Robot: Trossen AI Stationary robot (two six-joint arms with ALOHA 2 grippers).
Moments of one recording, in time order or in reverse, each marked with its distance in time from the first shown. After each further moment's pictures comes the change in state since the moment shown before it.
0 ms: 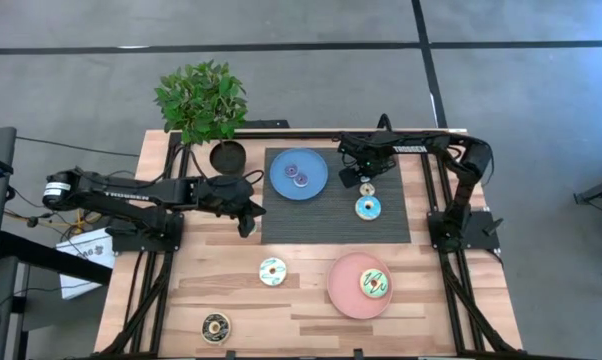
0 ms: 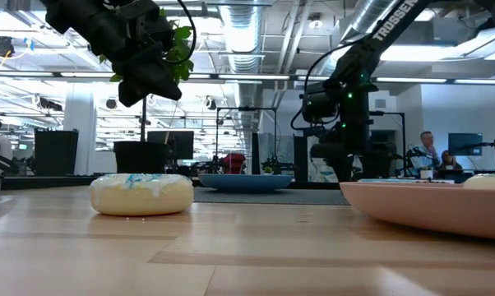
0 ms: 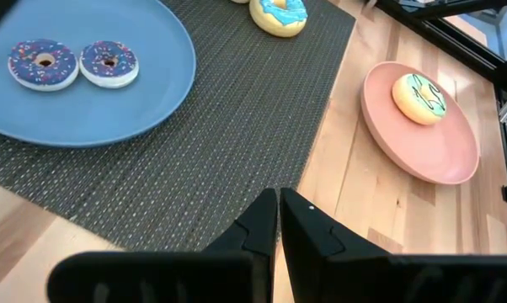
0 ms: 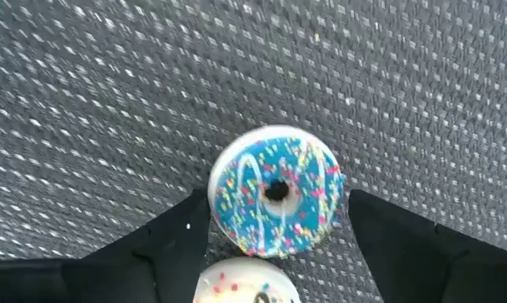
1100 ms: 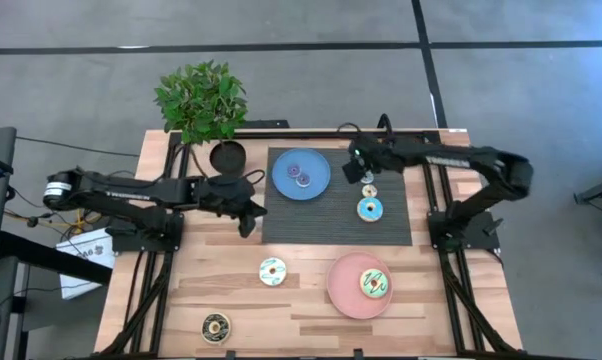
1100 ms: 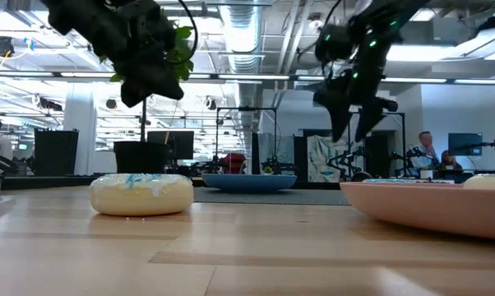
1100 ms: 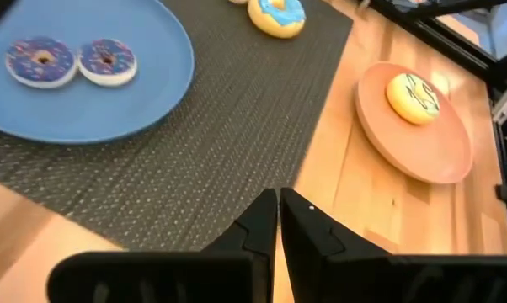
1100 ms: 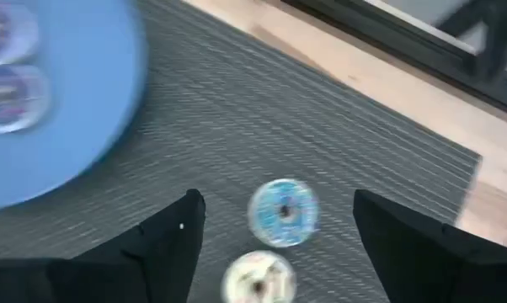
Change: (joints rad) left arm 0.006 0.008 0.000 0.019 0.017 0.010; right arm 0.140 -0.337 -0.044 0.006 0.207 0.000
